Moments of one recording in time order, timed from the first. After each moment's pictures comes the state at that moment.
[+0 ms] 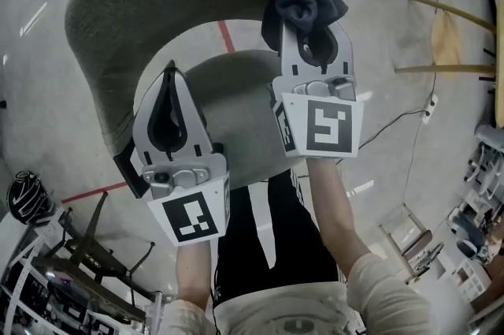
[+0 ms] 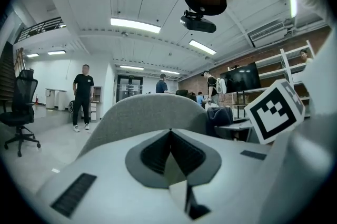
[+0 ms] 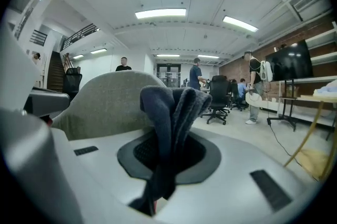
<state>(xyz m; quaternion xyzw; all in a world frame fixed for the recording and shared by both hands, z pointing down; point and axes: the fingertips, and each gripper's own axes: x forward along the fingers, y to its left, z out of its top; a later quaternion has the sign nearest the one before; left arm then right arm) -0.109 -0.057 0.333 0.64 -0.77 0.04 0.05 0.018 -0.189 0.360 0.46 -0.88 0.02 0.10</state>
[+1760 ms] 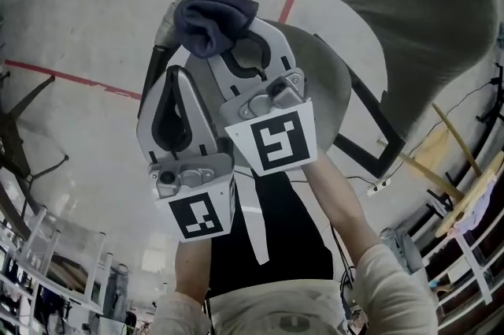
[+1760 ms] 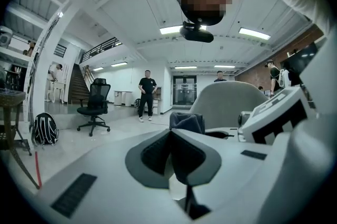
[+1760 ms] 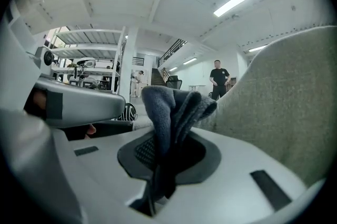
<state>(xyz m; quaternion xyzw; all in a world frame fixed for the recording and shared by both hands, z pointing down) -0.198 0.135 0.400 0.35 -0.93 0.01 0.08 -0.218 0.074 0.440 -0.06 -0.99 0.00 0.11</state>
